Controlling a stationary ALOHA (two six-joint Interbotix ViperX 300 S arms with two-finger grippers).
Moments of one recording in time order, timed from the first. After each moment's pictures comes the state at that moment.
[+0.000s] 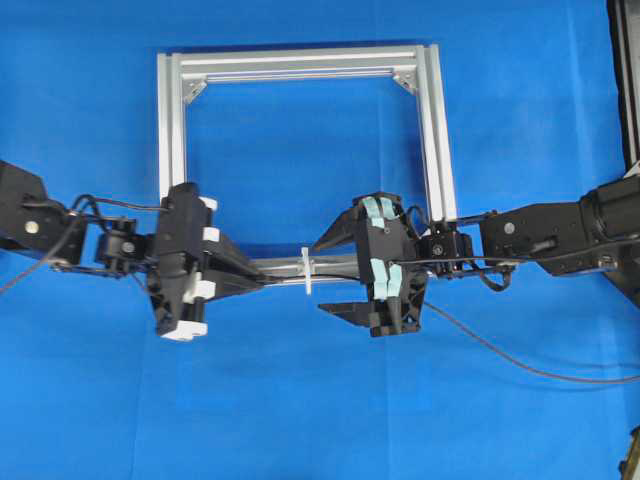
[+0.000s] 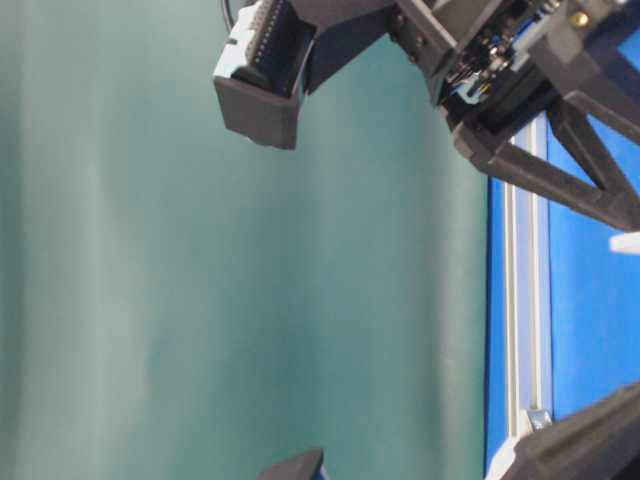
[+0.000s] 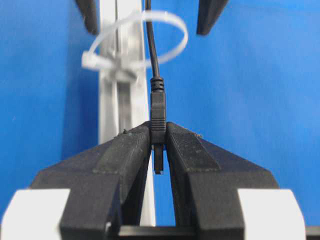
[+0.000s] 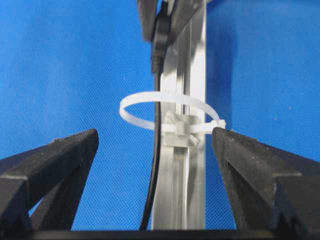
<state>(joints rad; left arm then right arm) -0.17 0.09 0.94 -0.09 -0.54 -0.14 0.13 0.12 0.76 0.06 -0.32 0.11</state>
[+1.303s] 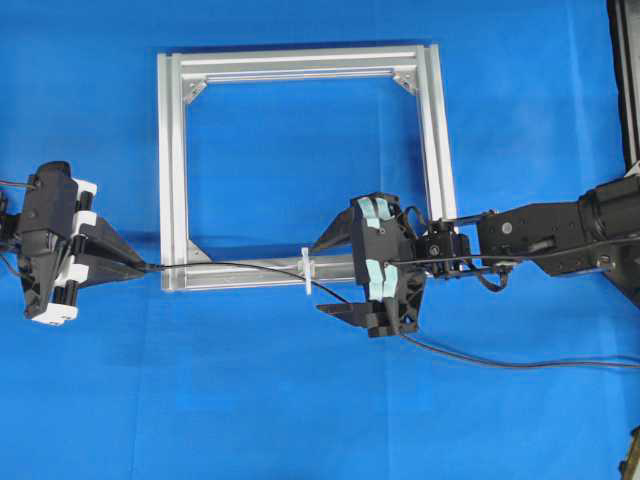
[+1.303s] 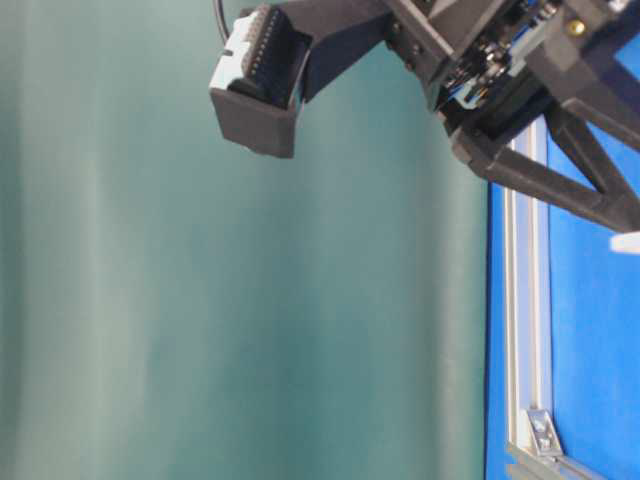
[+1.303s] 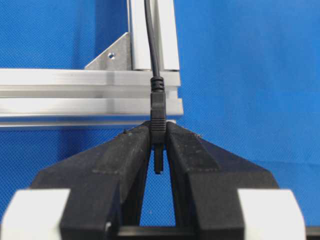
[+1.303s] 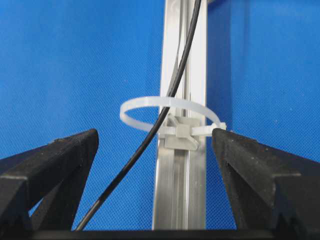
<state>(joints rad) -0.20 -0.35 1.32 -0.08 -0.38 -0.18 0.13 0.12 0.75 0.06 -0.29 0.11</state>
